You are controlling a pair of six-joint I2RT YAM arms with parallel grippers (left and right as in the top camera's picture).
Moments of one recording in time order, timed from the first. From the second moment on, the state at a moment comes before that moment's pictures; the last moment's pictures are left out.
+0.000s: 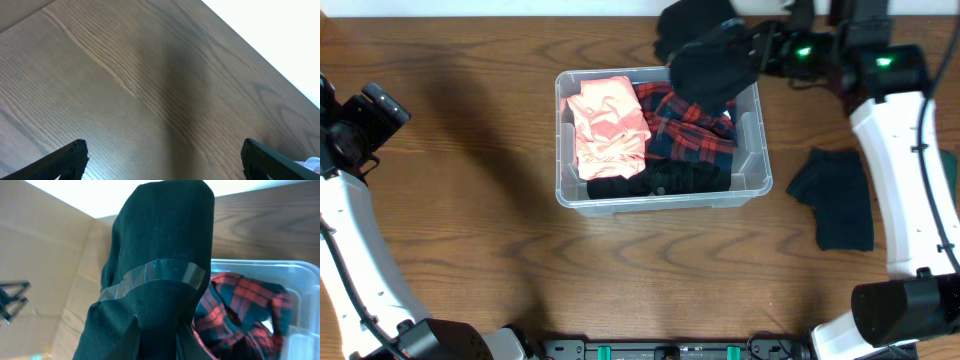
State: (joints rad) left arm 0.58 1.48 1.49 -0.83 0.13 -0.25; right arm 0.15 1.72 1.81 -0.82 -0.60 0.37
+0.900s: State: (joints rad) left arm 0.58 1.48 1.49 -0.83 0.13 -0.25; right arm 0.14 2.07 1.78 -0.77 -0.95 -0.51
